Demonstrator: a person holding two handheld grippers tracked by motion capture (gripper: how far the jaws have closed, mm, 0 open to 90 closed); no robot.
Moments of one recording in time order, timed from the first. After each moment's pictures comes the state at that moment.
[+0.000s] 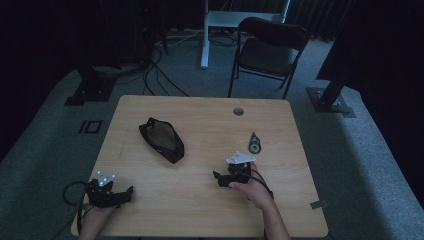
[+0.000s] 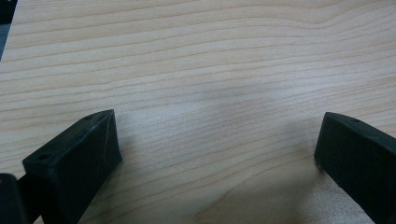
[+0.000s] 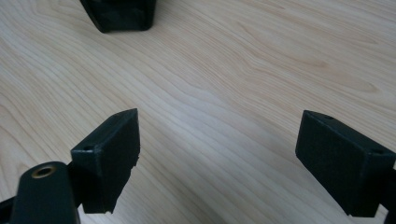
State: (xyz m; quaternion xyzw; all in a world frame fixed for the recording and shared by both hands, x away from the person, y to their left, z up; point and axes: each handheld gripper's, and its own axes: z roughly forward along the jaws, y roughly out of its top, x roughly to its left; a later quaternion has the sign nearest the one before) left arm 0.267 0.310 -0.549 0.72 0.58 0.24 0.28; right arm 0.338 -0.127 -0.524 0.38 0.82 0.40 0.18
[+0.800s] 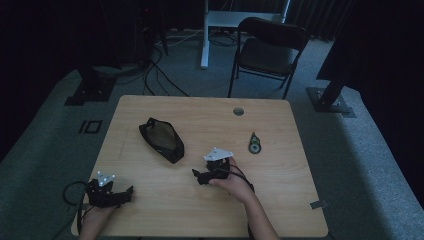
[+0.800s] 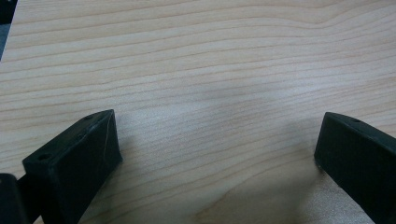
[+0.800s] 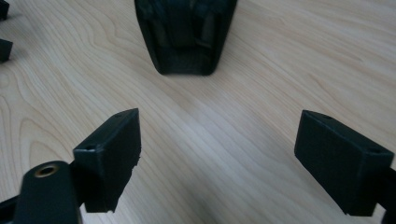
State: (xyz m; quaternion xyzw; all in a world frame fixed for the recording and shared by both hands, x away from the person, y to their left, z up) left arm 0.267 0.310 -0.549 0.72 0.58 0.24 0.28; right arm 0.348 -0.062 -0.513 0.32 0.83 0.43 0.16
